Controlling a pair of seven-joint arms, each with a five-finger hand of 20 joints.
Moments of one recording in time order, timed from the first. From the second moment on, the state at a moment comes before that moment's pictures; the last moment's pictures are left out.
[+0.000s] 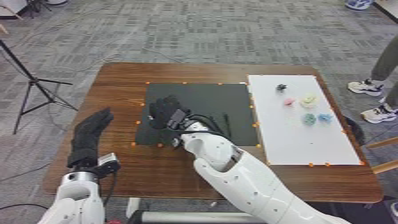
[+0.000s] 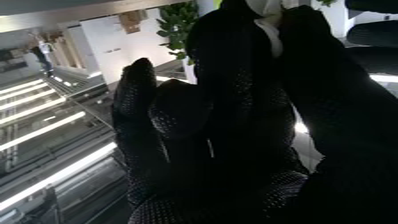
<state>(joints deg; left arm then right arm) 117.2 -55.9 -84.6 -112.8 54.8 29.8 14.0 -64.9 -80.9 37.1 -77.8 -145.9 10.0 2.7</state>
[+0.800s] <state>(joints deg) 116.6 -56.1 -84.3 -112.7 54.7 29.8 14.3 -65.3 -81.8 37.8 -77.6 -147.5 7.5 3.3</state>
